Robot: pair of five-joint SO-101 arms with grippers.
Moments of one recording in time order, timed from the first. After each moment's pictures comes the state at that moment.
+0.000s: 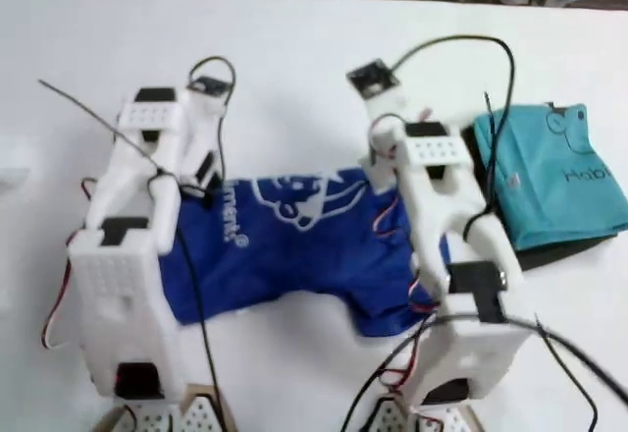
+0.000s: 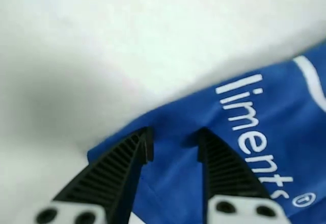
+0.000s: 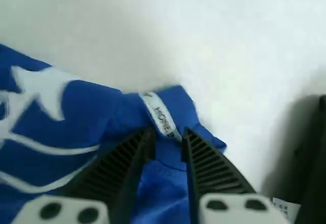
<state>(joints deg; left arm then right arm) -9.0 38.4 -13.7 81.9 -17.6 -6.8 15.9 13.2 52.7 24.3</state>
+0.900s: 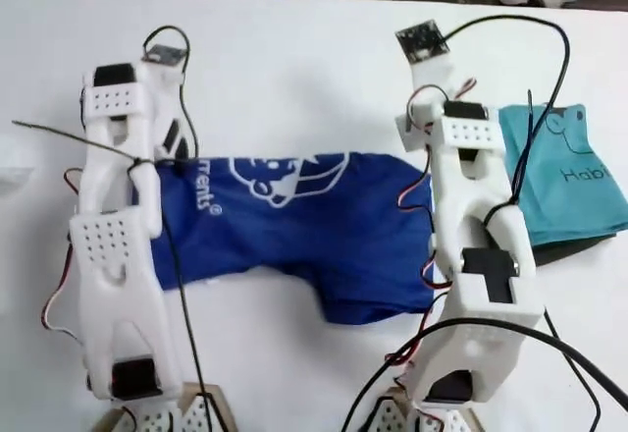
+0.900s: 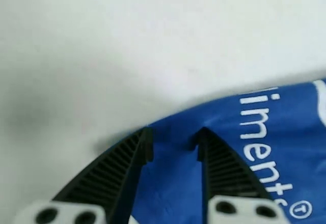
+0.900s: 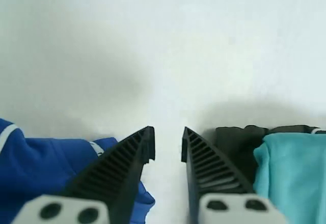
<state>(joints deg) -16.4 58.0 -56.7 96.9 -17.6 -0.9 19.5 -0.4 48.7 24.3</state>
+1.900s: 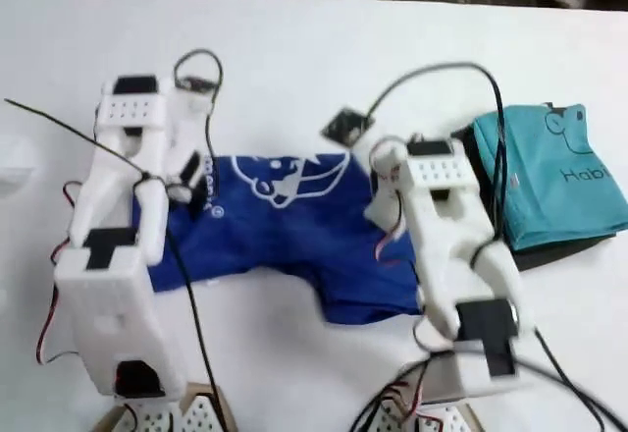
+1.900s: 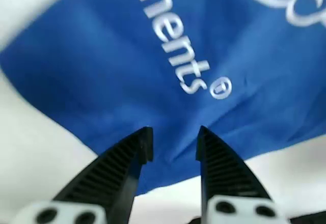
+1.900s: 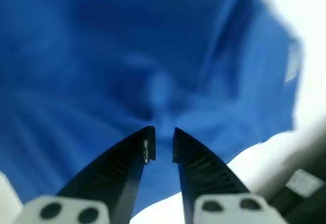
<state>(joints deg) -10.1 23.6 -4.7 92.4 -18.6 -9.6 -2.0 30.3 64.4 47.3</state>
